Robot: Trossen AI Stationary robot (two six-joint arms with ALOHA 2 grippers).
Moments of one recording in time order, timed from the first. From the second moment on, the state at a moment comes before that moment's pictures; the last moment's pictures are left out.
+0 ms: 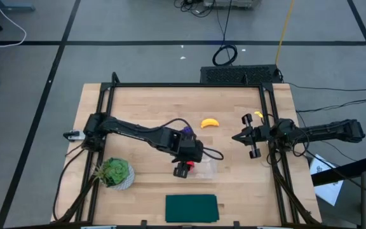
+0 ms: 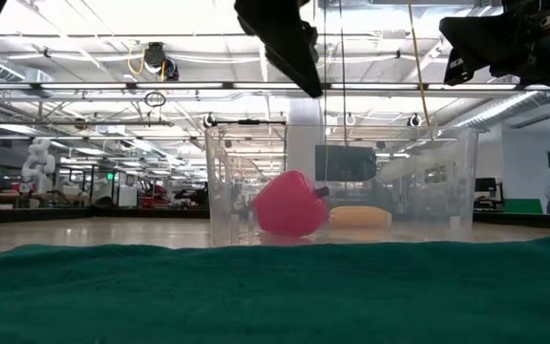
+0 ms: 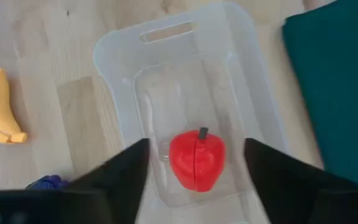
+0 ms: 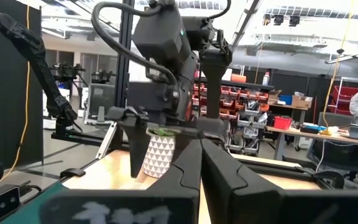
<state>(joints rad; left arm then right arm) -0.19 2.00 1.81 -0.90 -0.01 0.08 -0.02 0.52 0.01 0.75 -0.20 -0.07</state>
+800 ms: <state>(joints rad) -0.21 1.92 1.81 -0.94 -0.15 0.12 -0.02 0.52 0.01 0.76 -0.20 -0.07</state>
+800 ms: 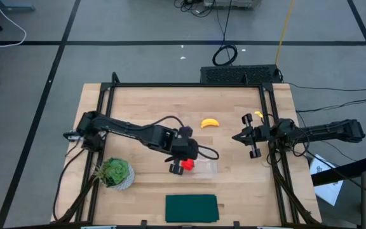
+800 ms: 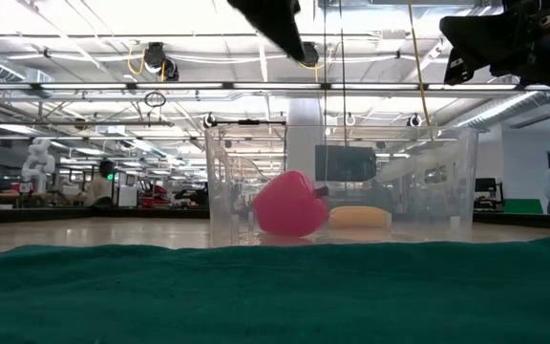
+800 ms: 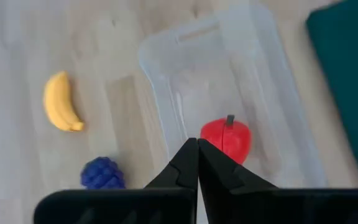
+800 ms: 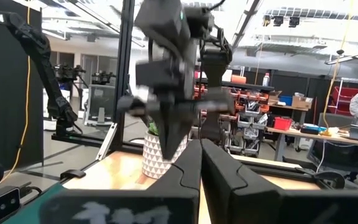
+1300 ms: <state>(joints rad) -0.23 1.68 1.81 -0.93 -0.24 0.13 -0.02 0.52 0.01 0.76 -0.20 -0.07</state>
